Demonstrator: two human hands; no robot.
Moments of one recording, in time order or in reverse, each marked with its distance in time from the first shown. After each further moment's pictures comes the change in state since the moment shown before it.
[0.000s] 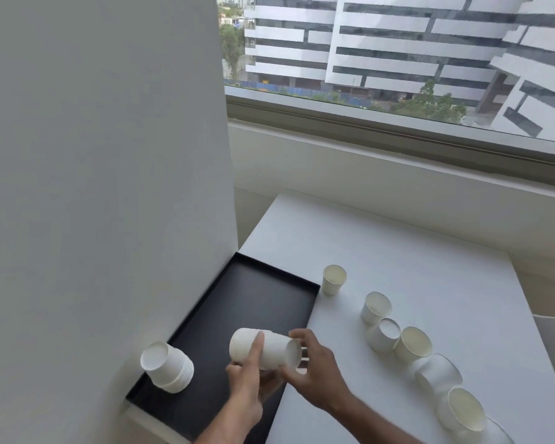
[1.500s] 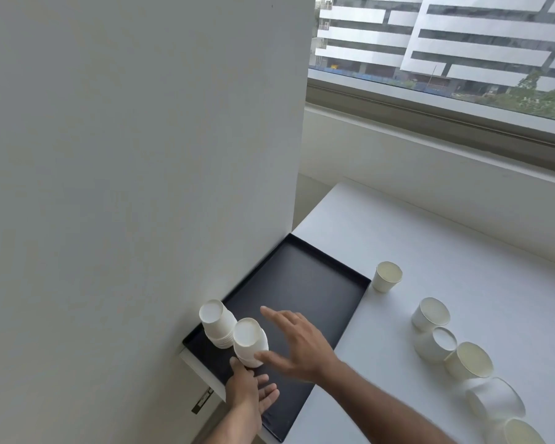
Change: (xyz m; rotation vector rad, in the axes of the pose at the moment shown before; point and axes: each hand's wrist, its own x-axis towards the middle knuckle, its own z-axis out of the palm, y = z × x) left_hand -0.016 -0.018 -0.096 -0.094 0.313 -0.019; right_hand 0.021 -0.049 0.075 -0.417 -0.329 -0.469
